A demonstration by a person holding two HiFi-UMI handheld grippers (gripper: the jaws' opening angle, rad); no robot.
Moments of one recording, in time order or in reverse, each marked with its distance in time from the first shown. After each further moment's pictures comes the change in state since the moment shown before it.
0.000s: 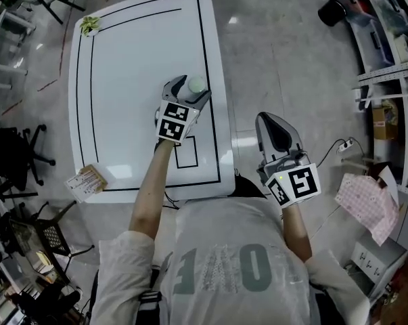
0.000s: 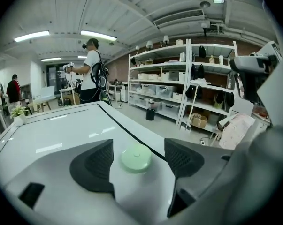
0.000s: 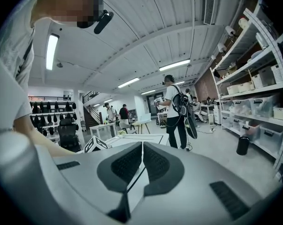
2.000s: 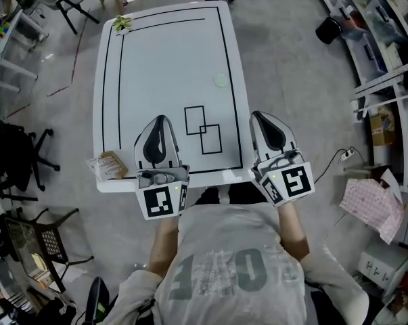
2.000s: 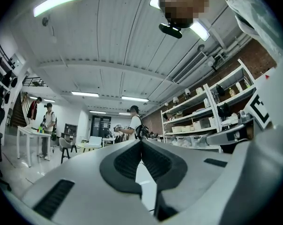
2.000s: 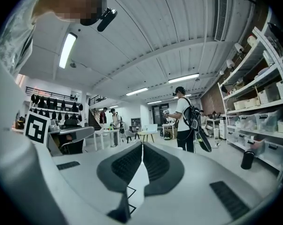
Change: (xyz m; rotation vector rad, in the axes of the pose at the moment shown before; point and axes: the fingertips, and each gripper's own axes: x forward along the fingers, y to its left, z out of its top) left arm -0.336 -0.010 0.072 -0.056 -0.676 0.511; right arm -0.020 0.125 0.035 -0.102 -0.130 0.028
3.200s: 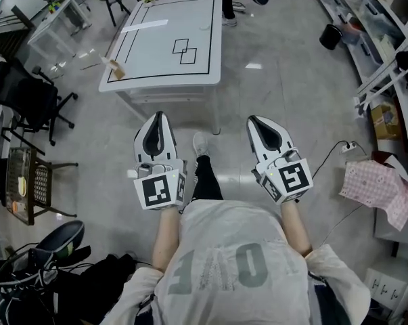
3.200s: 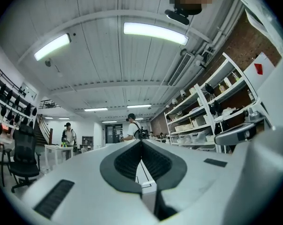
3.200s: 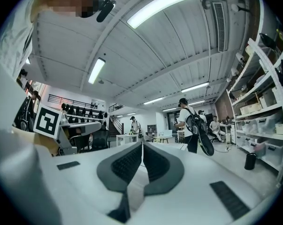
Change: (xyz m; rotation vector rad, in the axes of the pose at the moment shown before) left arm -0.394 -0.252 0.080 0.123 -0.030 0.162; right arm -0.451 0.091 -0.041 -0.029 -0.086 0.184
